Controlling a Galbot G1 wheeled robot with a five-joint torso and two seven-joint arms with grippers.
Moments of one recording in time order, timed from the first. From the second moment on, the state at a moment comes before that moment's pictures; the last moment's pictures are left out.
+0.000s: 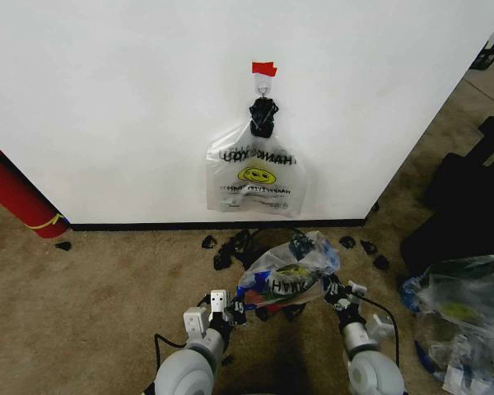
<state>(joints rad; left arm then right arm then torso) 1.25 -1.09 0.10 -2.03 -0.86 0.32 -0.54 -1.38 1.35 0.43 1.72 0.57 -0.01 0.07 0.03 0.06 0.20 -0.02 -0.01</state>
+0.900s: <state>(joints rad) 1.48 -1.03 0.01 -2.17 -0.63 0.24 -0.43 -1.53 1.31 0.47 1.81 0.33 0.12 0.05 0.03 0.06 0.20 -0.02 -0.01</state>
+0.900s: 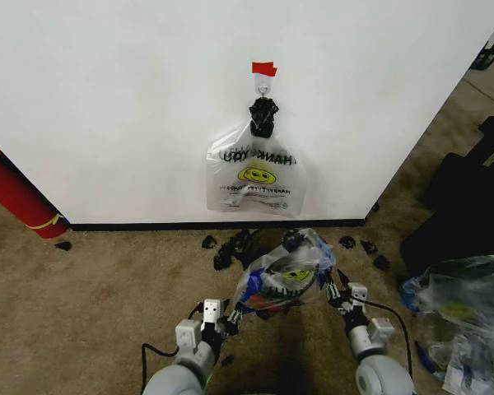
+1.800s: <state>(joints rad) 1.32 -0.97 -0.06 -2.22 -0.63 0.18 -0.32 -1.95 1.43 0.53 2.15 0.19 0.61 0.04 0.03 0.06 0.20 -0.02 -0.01</state>
